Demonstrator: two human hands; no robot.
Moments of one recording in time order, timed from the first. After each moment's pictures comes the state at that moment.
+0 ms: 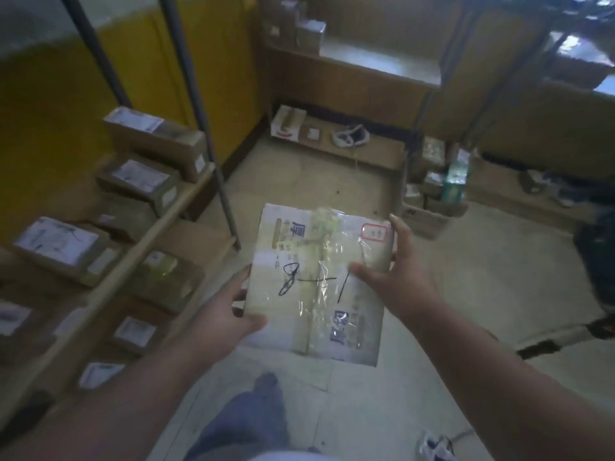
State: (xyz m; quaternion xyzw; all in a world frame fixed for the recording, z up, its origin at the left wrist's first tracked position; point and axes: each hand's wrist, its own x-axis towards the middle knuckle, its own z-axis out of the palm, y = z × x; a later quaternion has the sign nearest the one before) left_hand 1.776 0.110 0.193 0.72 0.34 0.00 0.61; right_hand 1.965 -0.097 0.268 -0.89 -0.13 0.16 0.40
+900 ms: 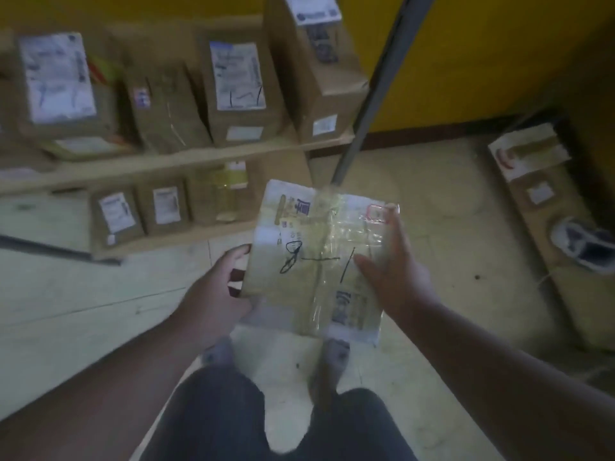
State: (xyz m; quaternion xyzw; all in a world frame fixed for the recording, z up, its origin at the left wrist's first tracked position) left_hand 1.983 0.230 0.033 0.45 0.69 0.18 0.54; right_hand 2.258 0.271 0.066 -0.75 -0.55 0.35 0.12
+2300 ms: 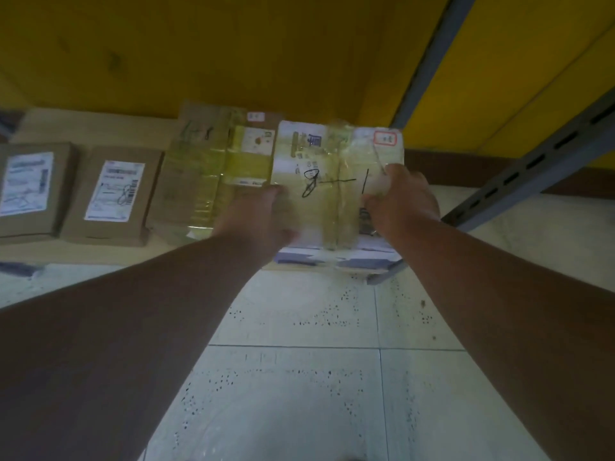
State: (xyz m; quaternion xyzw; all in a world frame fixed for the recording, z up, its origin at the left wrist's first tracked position) left_hand 1.988 0.489 -0.335 0.52 0.77 0.18 0.32; right_hand 2.182 0.585 -0.321 -0.69 -0.69 0.19 0.07
